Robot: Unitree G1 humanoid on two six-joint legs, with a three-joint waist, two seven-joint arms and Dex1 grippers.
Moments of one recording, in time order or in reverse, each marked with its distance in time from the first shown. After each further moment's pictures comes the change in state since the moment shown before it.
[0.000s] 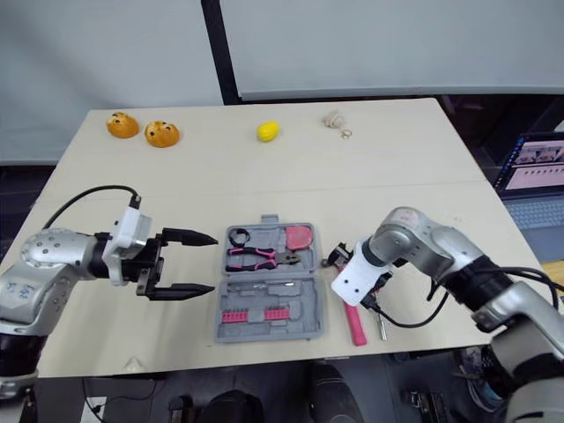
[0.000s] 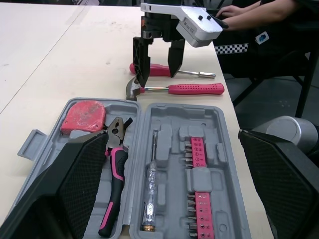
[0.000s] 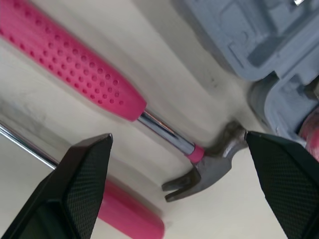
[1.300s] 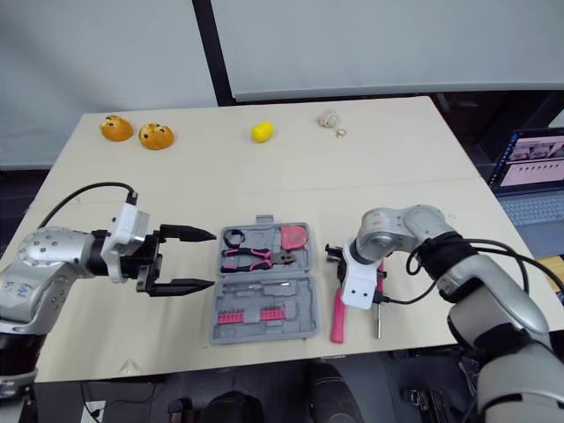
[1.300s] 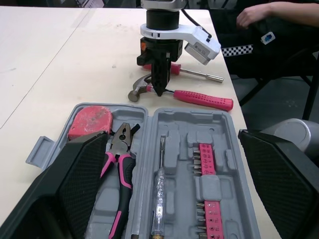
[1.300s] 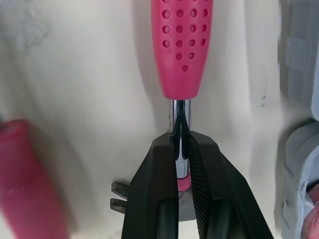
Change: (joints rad) left arm -0.008 0.001 0.010 0.003 -0.002 0.002 0.018; right arm -0.159 0.134 0.050 0.336 -0.335 -0.518 -0.185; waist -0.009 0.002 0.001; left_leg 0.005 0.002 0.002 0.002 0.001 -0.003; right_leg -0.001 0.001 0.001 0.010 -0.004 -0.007
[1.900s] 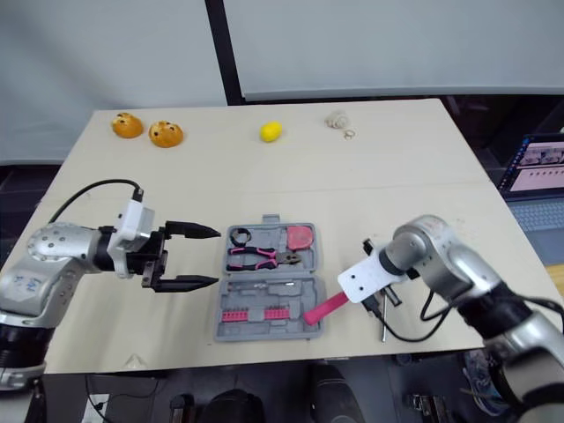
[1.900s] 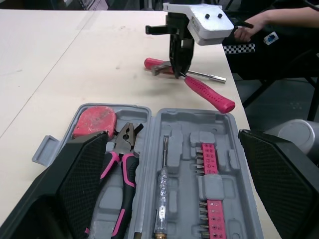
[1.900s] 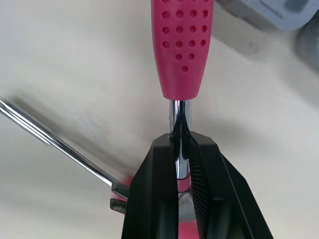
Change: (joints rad) left arm -0.049 -0.035 -0.035 0.043 0.021 -0.025 -0.021; right arm 0.488 -0.200 -0.324 -0.785 0.403 1.339 0.421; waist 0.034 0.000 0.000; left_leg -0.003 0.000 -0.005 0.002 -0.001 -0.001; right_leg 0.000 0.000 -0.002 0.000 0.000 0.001
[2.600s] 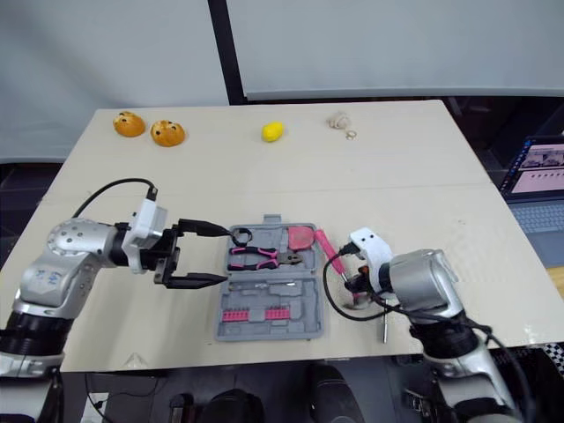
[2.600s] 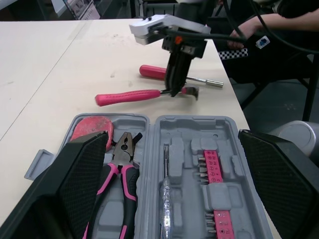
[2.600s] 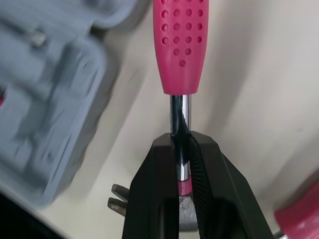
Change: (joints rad) left arm -0.060 -0.053 -0.045 0.078 0.036 -0.054 -0.041; right arm 0.010 0.550 -0.356 -0.016 0.001 1.349 -0.453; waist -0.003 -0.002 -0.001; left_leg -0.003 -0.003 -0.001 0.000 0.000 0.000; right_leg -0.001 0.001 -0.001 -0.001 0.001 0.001
